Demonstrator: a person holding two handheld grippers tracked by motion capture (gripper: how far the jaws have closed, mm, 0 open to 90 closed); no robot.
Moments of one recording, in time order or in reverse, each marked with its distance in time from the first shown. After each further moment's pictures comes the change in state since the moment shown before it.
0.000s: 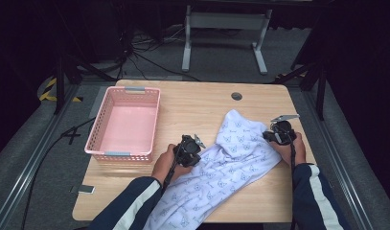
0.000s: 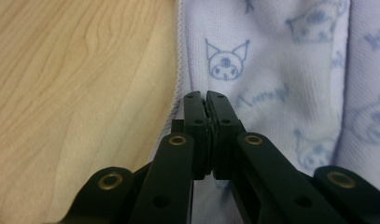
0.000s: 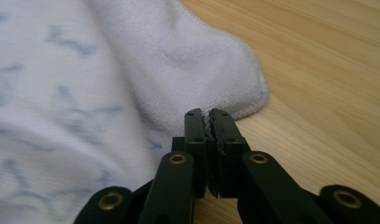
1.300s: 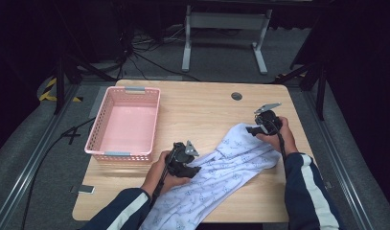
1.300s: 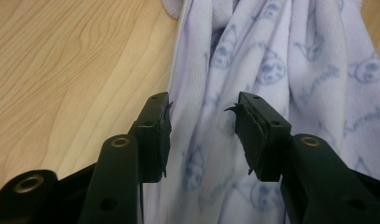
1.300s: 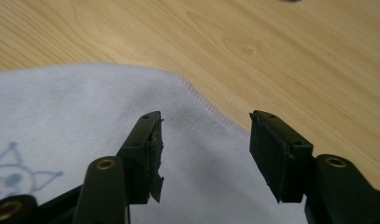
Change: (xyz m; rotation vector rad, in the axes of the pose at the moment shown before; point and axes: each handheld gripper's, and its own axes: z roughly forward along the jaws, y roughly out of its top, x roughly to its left) left arm -0.019 -0.012 -0.027 -0.117 -0.029 -0.009; right arm 0.034 0.054 0.013 0.019 0.046 -0.185
